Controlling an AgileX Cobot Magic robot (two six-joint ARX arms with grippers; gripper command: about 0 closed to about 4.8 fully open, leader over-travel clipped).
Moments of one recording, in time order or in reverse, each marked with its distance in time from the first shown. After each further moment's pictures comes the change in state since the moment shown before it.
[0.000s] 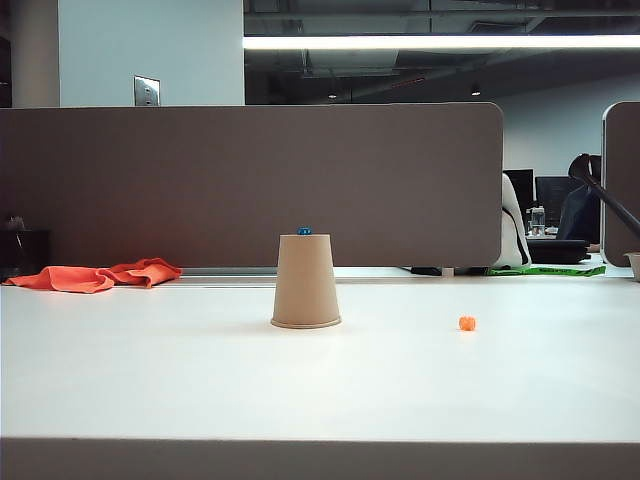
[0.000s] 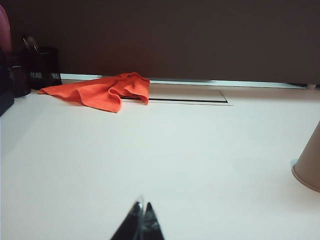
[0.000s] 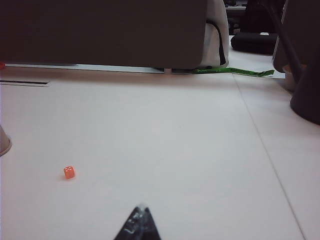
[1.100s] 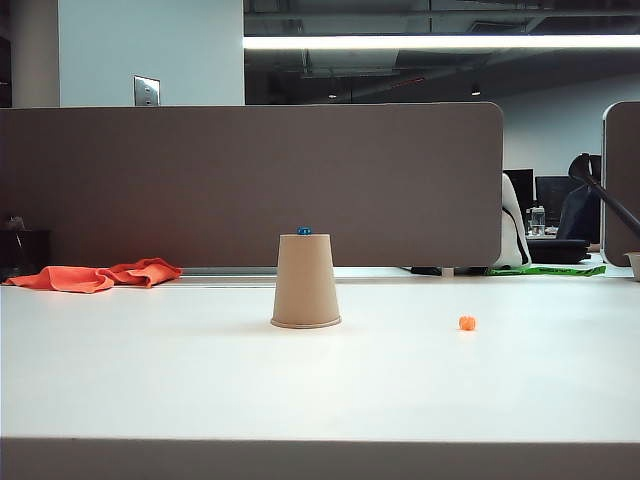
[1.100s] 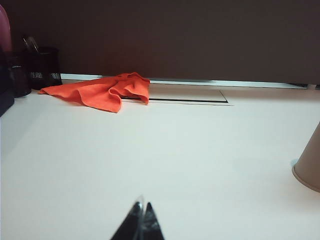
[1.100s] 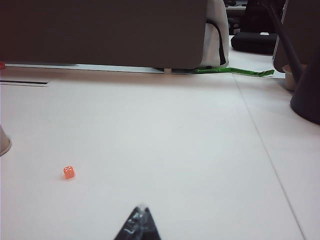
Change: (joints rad) left arm 0.000 0.000 0.000 0.000 0.000 0.000; right arm 0.000 0.000 0.000 0.000 0.000 0.000
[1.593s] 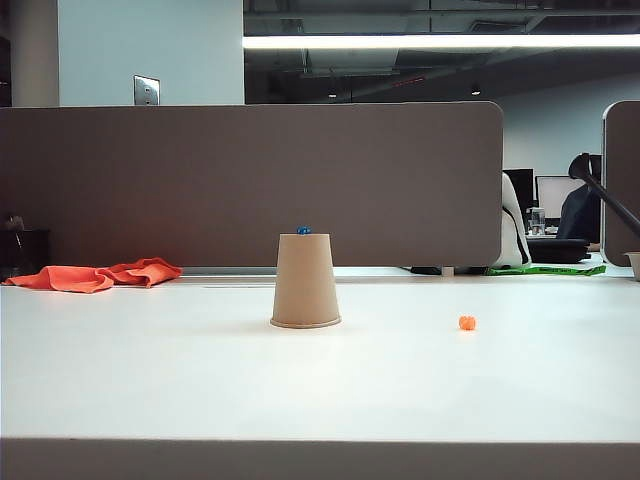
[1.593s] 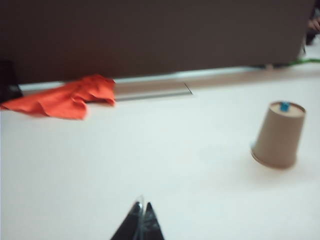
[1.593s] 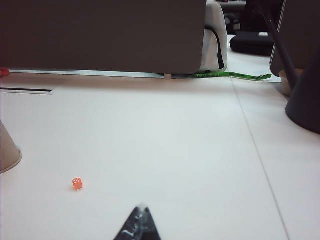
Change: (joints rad) left arm 0.000 0.050 0.151 -0.163 0.151 0.093; right arm 0.000 0.039 0.178 -0.165 0.000 0.010
